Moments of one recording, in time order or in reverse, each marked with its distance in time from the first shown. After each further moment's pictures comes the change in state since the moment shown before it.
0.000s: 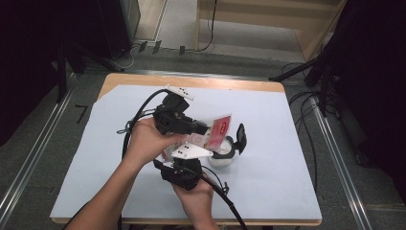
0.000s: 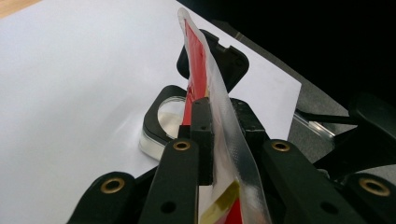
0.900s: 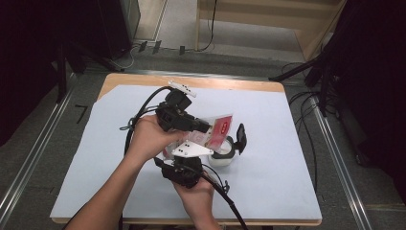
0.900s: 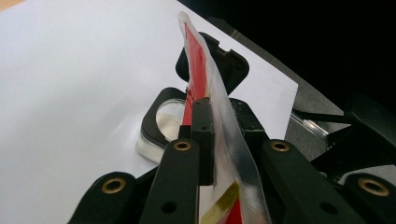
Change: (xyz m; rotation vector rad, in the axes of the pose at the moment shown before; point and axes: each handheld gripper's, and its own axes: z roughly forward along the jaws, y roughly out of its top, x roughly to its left) left arm 0.004 0.008 0.005 0.021 -0.018 -0.014; right arm -0.003 0.003 0.000 -0.005 -0.016 -0.009
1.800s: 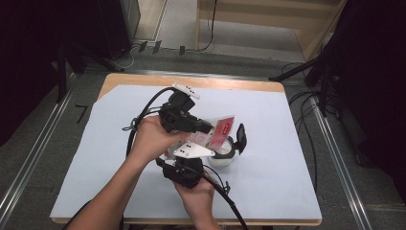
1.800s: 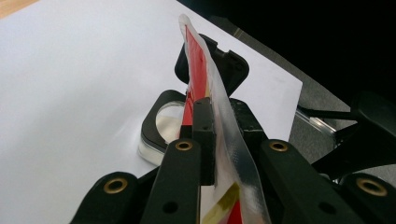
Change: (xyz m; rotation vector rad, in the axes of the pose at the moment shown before) left arm -0.006 0.001 0.004 -0.003 0.018 0.024; right arm -0.002 -0.003 -0.001 -0.018 -0.010 0.003
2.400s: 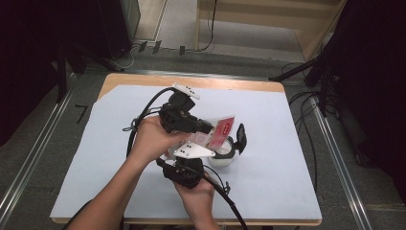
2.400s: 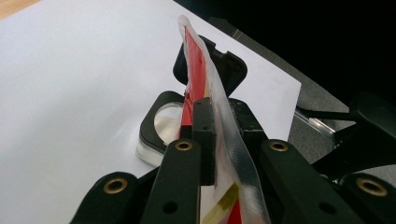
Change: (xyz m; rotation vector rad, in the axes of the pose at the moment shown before) left arm -0.001 0.001 0.001 -0.006 -0.009 0.004; right arm 0.000 0.000 -0.001 -0.002 -0.003 0.005
